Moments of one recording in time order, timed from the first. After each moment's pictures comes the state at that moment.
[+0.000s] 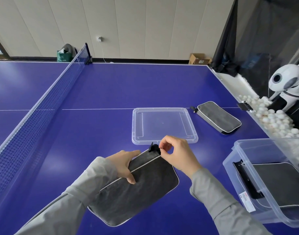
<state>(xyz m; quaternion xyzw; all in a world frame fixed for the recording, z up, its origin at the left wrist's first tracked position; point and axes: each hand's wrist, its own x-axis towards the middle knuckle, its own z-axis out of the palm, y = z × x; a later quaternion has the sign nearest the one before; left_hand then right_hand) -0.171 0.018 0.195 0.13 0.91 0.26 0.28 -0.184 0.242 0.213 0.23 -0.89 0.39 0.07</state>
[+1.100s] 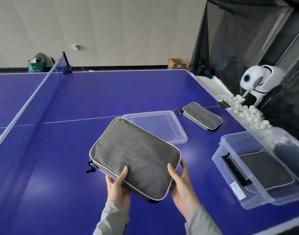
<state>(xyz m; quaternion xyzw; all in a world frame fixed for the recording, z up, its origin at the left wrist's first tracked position) -0.118 0.048 0.126 -0.25 0.36 0.90 -0.02 -0.106 0.226 0.156 -0.18 -0.51 0.84 -0.07</state>
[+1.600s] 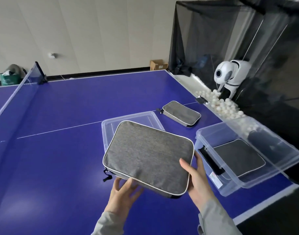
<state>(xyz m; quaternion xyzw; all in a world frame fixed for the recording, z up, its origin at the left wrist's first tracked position) -0.097 0.102 0.124 -0.14 0.41 0.89 0.15 -0.089 0.331 0.176 -0.17 -0.51 0.84 0.03</state>
